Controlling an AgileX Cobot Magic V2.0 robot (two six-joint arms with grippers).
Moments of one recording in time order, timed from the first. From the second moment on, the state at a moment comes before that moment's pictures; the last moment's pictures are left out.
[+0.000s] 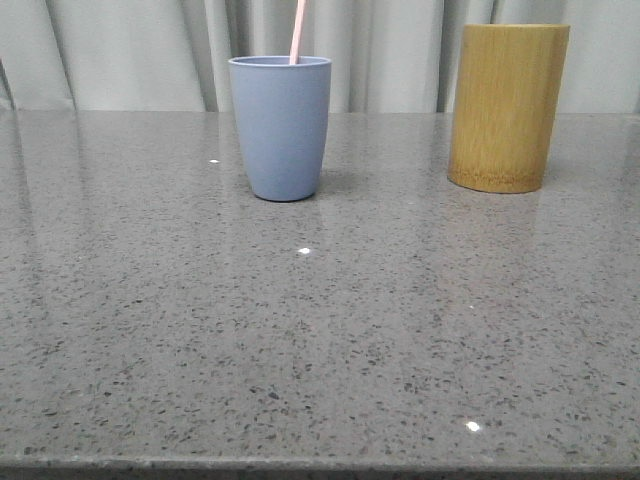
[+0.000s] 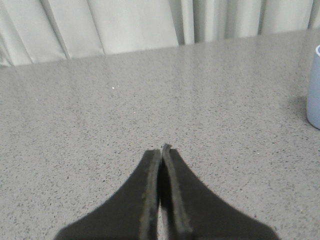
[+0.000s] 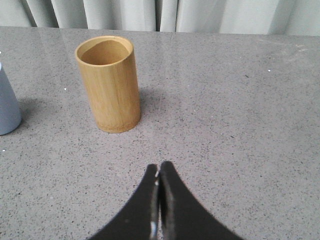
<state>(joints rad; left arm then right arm) -0.10 0.41 -0.35 -0.08 0.23 0.10 0.27 0.45 -0.69 -0.22 0.69 0.32</state>
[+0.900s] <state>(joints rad) -0.10 0.00 0.00 0.02 0.10 0.09 0.27 0.45 -0.69 -0.22 0.69 0.32</state>
